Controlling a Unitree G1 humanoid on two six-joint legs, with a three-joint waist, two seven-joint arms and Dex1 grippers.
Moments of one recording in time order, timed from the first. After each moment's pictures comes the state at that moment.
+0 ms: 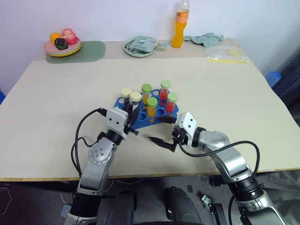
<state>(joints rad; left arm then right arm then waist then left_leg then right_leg) -0.12 0.16 -0.10 -0.20 -0.07 -0.01 -0.30 -0.30 -0.43 0.25 -0.20 0.22 0.33 0.79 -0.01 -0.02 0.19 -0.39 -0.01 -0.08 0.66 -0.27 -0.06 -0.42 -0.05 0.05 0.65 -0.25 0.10</state>
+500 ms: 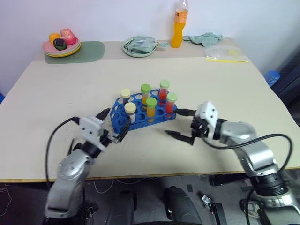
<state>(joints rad) 0.13 0.39 0.11 -0.54 -0.39 0.24 -0.45 -0.33 -0.62 0.05 -0.25 0.36 0.43 0.91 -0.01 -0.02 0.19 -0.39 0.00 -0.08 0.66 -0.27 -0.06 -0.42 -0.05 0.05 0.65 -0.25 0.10</state>
